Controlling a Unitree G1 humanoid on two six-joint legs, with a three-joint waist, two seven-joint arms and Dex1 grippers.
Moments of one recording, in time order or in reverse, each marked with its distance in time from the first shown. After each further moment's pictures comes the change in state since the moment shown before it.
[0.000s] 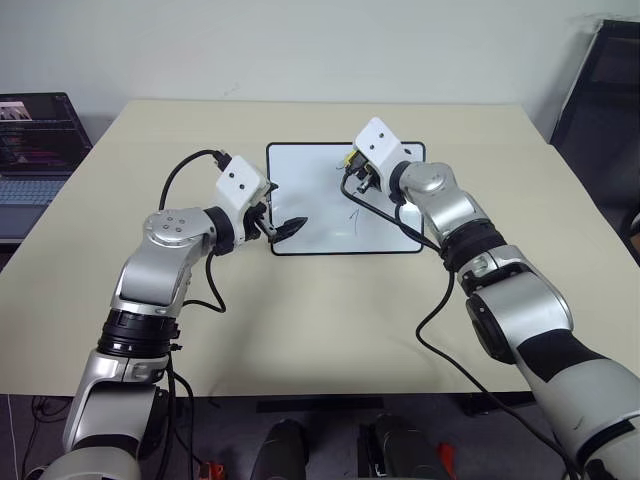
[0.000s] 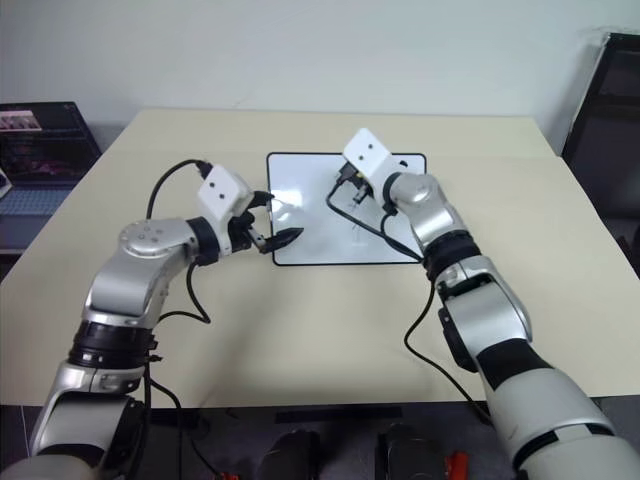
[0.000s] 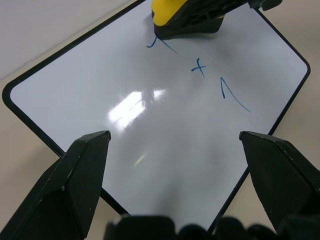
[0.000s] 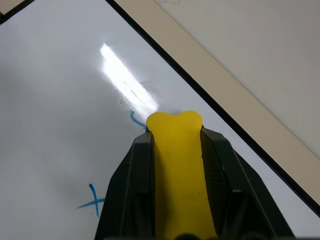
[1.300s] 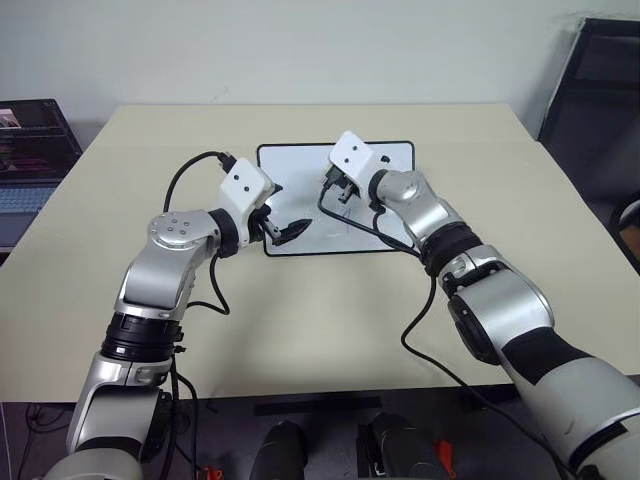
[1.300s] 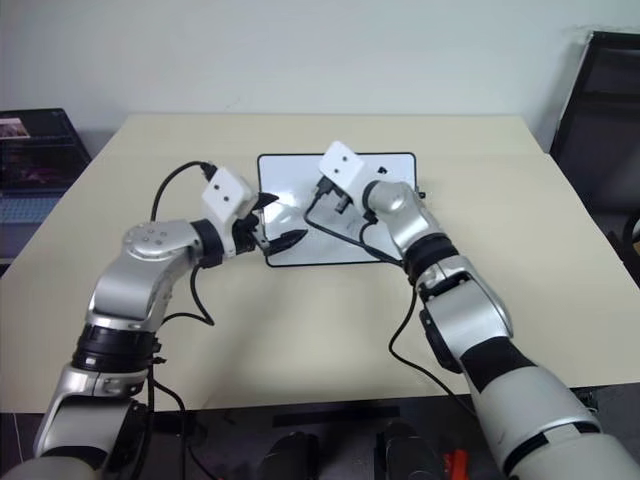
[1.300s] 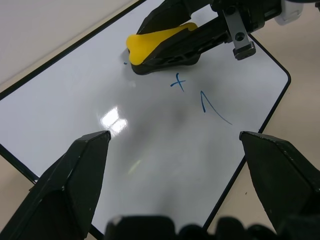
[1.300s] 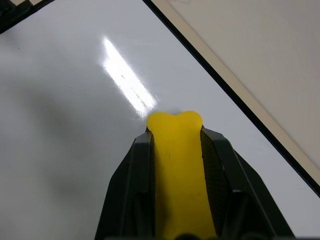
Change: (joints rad) left arm 0.013 -0.014 -0.001 -0.043 0.004 0.031 0.011; right arm -0.042 0.089 0.011 0.115 -0.076 -0.068 -0.057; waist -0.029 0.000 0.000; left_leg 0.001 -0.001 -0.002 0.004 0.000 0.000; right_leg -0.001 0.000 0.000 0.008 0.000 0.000
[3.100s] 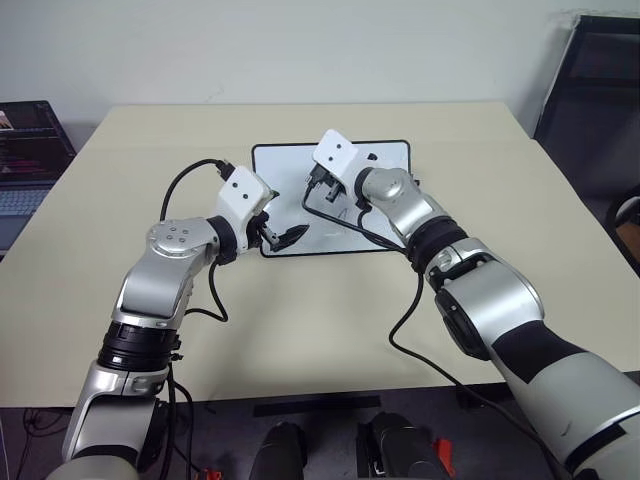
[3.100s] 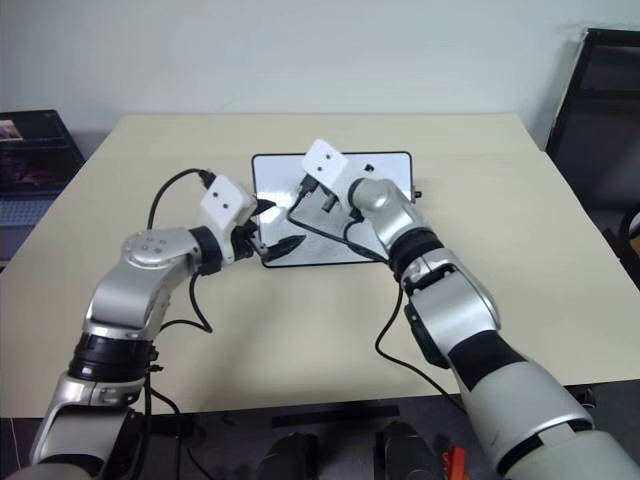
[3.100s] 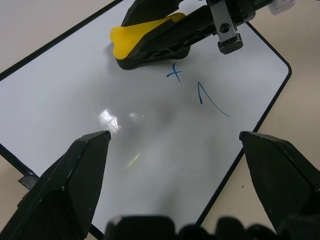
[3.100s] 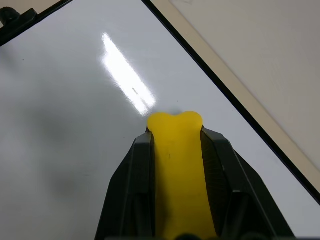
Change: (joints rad) left arm 0.044 0.008 0.002 -0.045 0.000 0.019 0.026; right arm -0.081 0.072 -0.021 0.114 -0.021 -0.002 -0.045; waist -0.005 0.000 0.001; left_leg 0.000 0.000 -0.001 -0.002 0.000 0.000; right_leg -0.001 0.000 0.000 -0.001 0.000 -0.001
